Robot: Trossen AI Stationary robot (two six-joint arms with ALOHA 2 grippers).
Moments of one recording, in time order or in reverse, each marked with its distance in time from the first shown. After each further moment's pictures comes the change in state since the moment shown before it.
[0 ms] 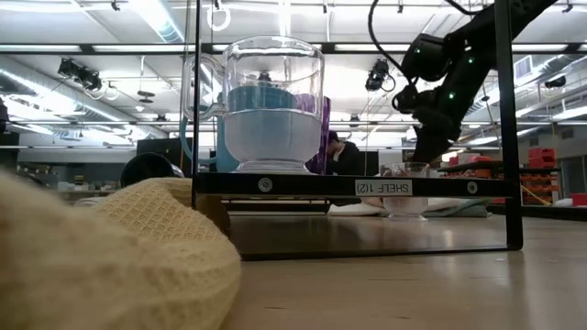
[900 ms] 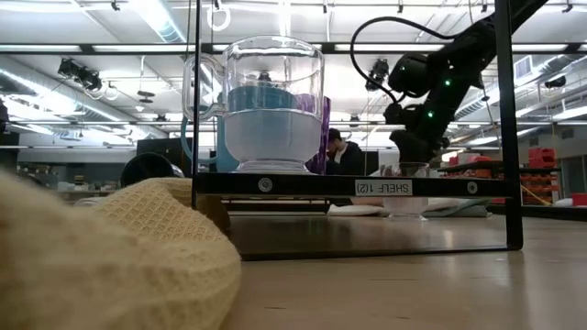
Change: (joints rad) left arm 0.033 0.000 0.000 -0.031 0.000 -0.044; right arm -0.086 0.151 0.030 0.179 0.129 0.002
